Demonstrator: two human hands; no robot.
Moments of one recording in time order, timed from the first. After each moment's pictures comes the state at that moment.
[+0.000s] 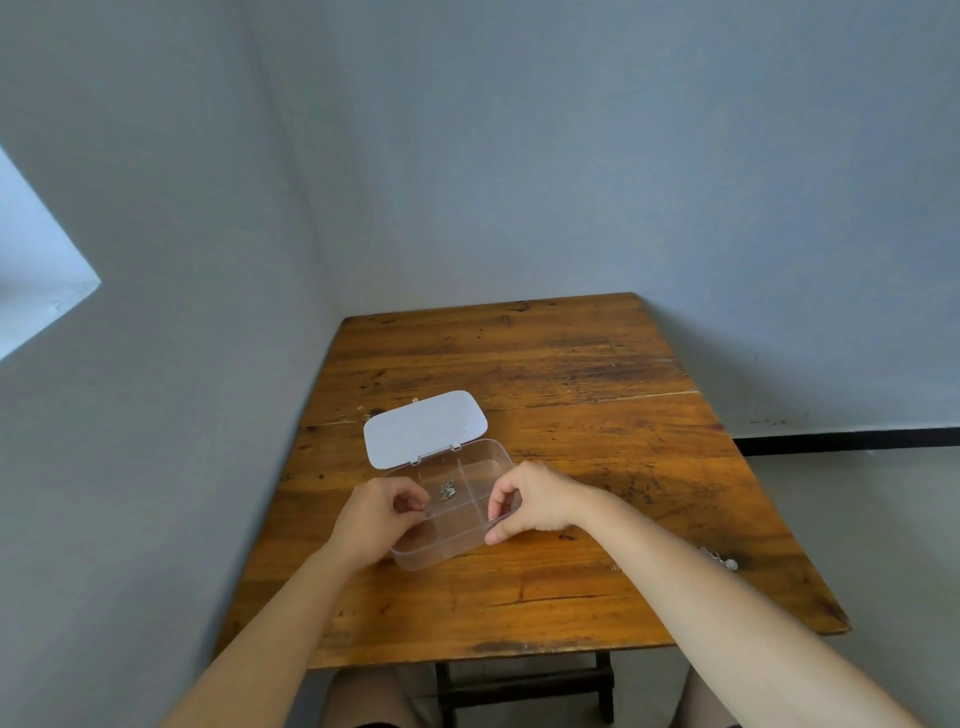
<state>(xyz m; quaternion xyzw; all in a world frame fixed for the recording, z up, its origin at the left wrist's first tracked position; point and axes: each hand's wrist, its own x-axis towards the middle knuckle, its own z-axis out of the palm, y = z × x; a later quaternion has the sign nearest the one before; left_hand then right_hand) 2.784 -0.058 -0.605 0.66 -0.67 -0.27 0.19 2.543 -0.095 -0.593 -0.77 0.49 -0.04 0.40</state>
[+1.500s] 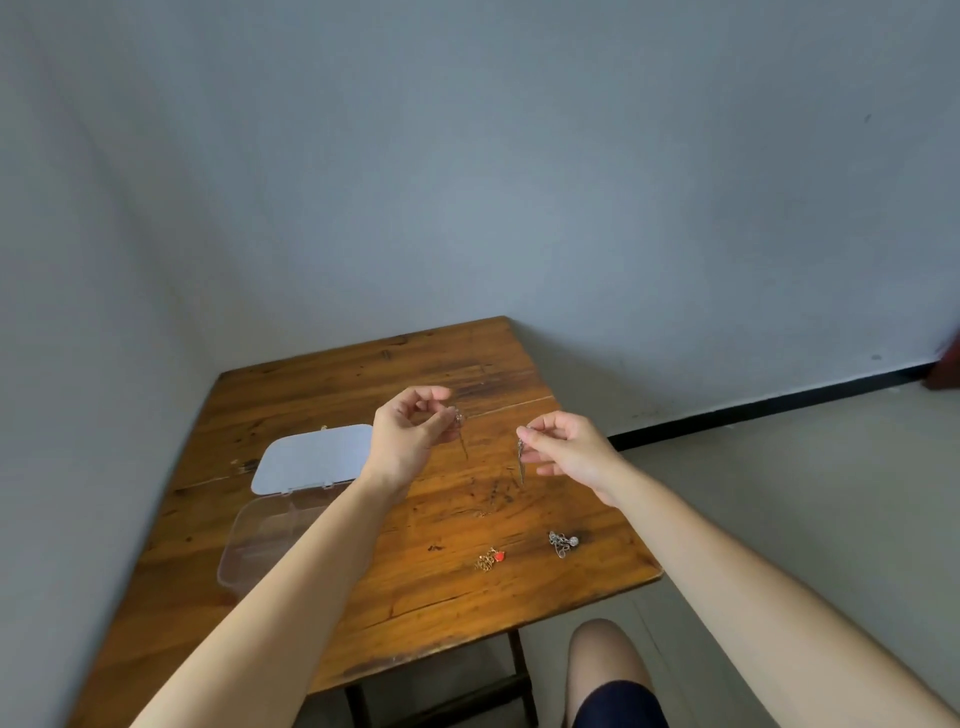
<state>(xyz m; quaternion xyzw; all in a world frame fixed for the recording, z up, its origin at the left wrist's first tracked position) 2.579 -0.086 -0.516 0.43 -0.57 -0.49 0.50 2.353 -0.046 -0.538 -0.50 0.60 -0.41 0.47</state>
